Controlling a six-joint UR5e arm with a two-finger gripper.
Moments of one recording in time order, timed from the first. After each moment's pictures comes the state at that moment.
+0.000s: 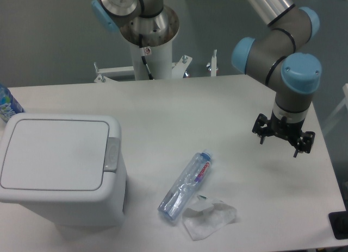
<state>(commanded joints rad) 2.74 -2.04 -1.52 -0.97 1.56 1.28</state>
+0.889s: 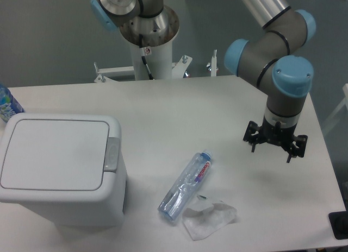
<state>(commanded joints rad) 2.65 -2.02 -1.46 -0.98 1.40 0.91</state>
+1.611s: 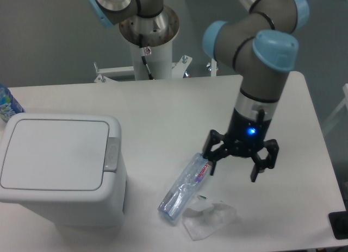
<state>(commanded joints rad) 2.54 -1.90 -1.41 -0.98 1.07 0.54</state>
